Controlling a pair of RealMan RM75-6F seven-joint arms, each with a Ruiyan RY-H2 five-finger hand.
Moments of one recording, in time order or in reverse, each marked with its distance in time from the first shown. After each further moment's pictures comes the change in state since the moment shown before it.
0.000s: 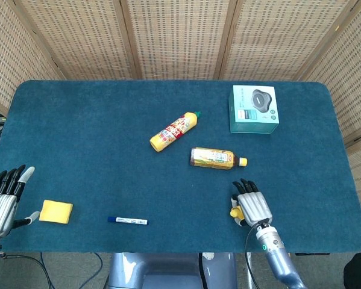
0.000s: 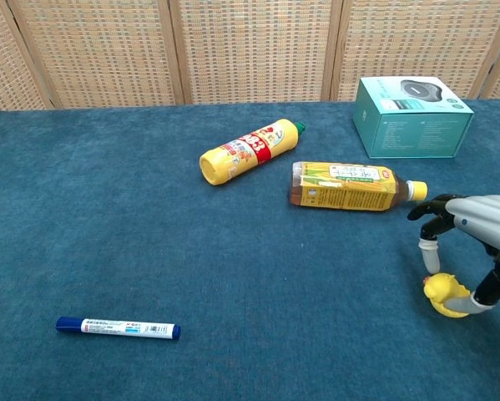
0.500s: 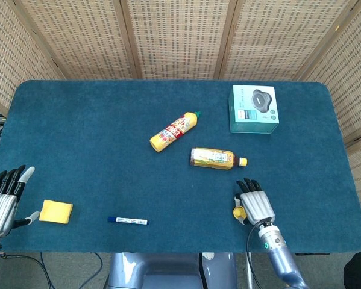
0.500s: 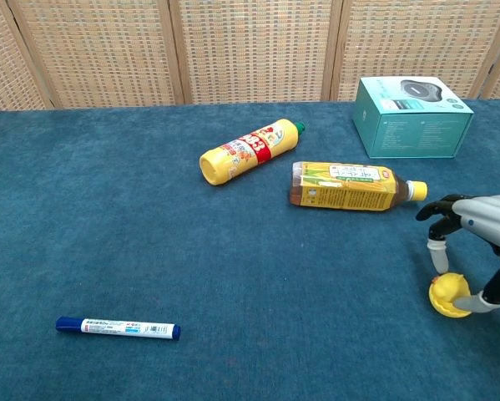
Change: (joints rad) left arm -0.001 0.001 0.000 0.000 -0.002 -0.002 0.001; right arm -0.008 0.007 0.010 0.015 0.019 -0.011 -0.025
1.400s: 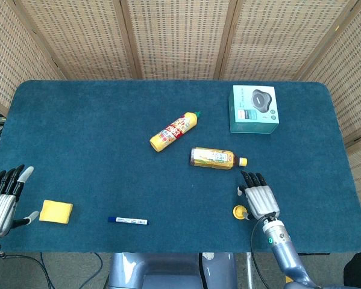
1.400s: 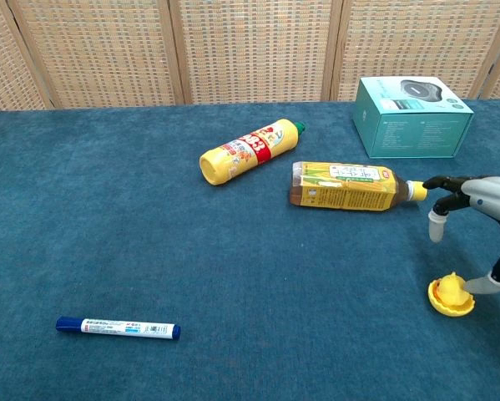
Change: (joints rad) left arm 0.000 0.002 -0.001 0.001 -0.005 -0.002 -0.001; right arm 0.012 0.050 0.038 -0.005 0.008 -0.021 0.012
